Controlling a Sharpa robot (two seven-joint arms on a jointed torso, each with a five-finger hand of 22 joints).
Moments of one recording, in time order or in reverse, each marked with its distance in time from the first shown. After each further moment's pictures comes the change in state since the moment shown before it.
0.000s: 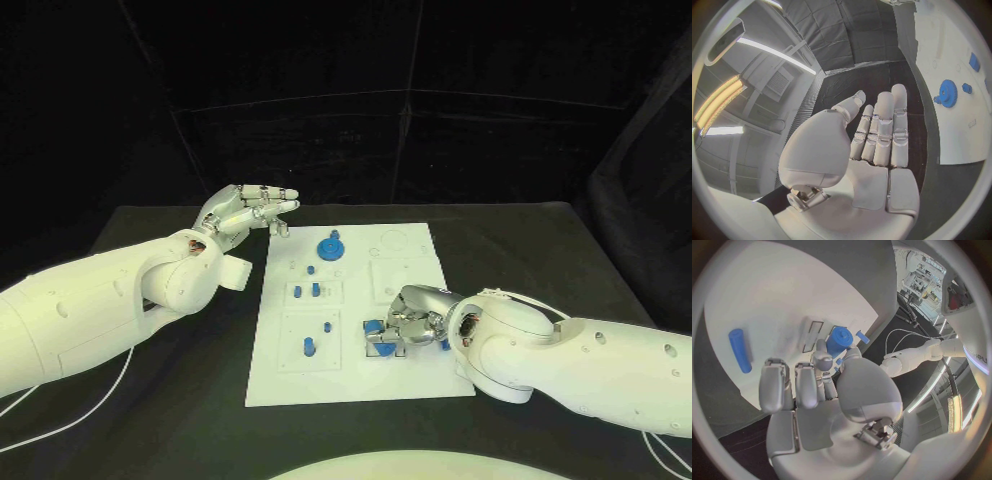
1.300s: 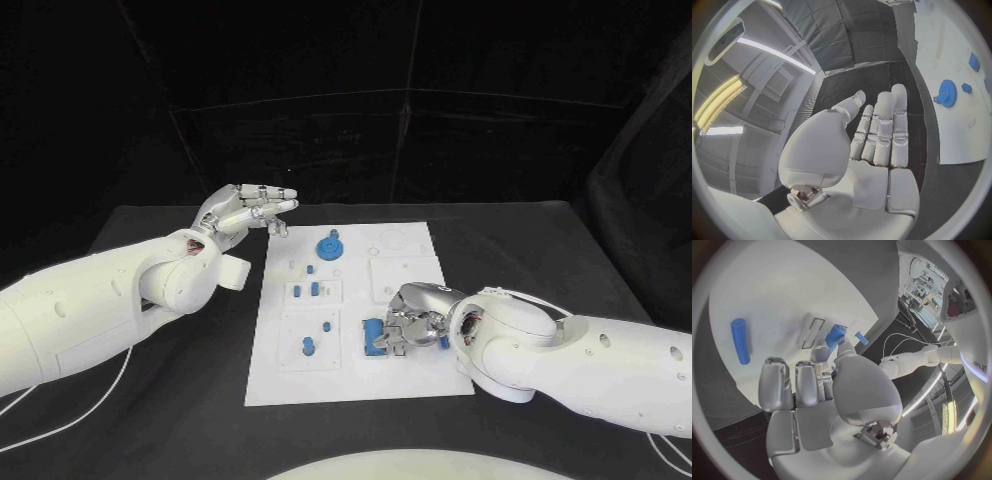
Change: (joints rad) left arm 0.000 -0.003 0.000 0.000 0.000 0.002 -0.003; left_hand 0.000 0.000 0.000 0.000 0.000 0.000 0.000 0.000 0.000 -0.007 0.000 0.000 0.000 0.000 0.000 0.000 -0.002 0.000 0.000 0.000 -0.005 -0.002; right arm 0.001 -0.015 0.001 0.012 -0.058 0.008 0.030; right_hand 0.142 -0.071 0.102 -0.094 -0.029 -0.018 0.018 -0.018 0.031 -0.027 0.009 -0.118 -0.057 0.000 0.000 -0.023 -0.010 0.000 -0.011 0.004 -0.015 -0.025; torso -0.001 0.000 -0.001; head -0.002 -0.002
